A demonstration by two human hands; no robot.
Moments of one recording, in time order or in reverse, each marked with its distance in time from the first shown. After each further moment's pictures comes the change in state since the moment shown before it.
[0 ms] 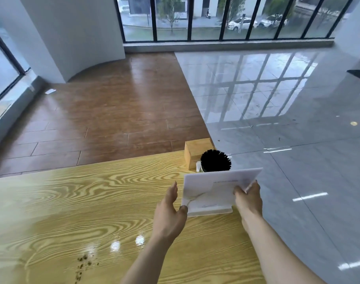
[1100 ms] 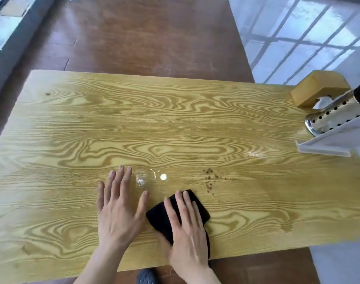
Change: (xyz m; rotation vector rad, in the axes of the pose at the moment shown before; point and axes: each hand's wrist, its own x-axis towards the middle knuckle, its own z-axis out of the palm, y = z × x) left_hand -0.099 -0.416 -0.364 0.623 0.343 0.036; right_hand -0.402 0.261 0.390 -0.950 -0.428 -1.023
